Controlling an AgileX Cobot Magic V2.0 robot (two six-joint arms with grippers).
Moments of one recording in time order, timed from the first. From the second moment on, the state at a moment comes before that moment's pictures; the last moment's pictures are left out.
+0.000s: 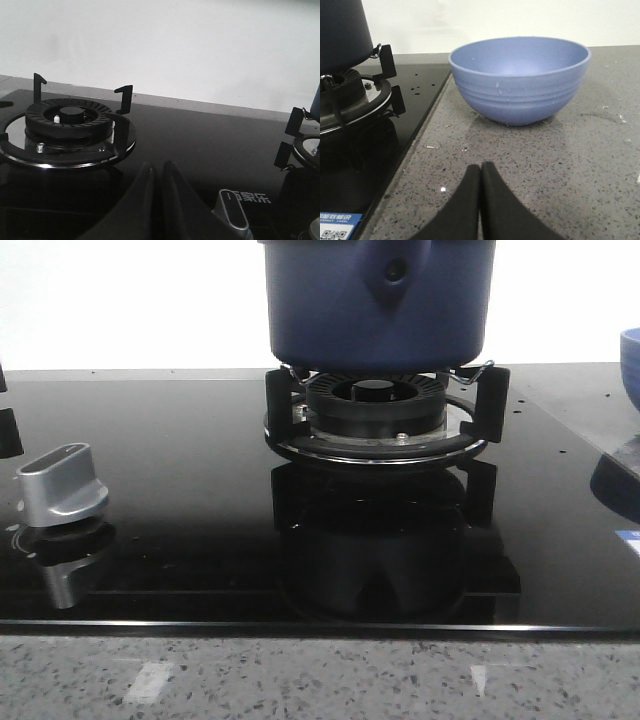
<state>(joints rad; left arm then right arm) -0.10 0.00 0.00 -0.11 0.06 -0.03 -0.02 -0.01 0.01 -0.02 0.17 0.03</state>
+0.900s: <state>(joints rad) -0.10 0.00 -0.06 -0.72 0.08 -0.04 -0.02 -0.01 -0.05 0.60 0.20 0.01</state>
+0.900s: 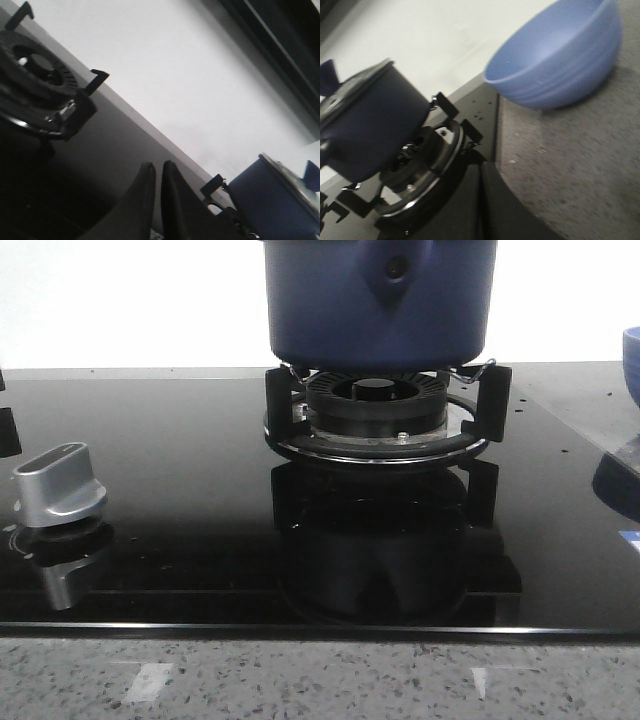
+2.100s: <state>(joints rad) -0.42 1.00 -0.89 -1.22 0.50 1.20 0.03 0.46 -0.60 0.38 0.55 -0.31</state>
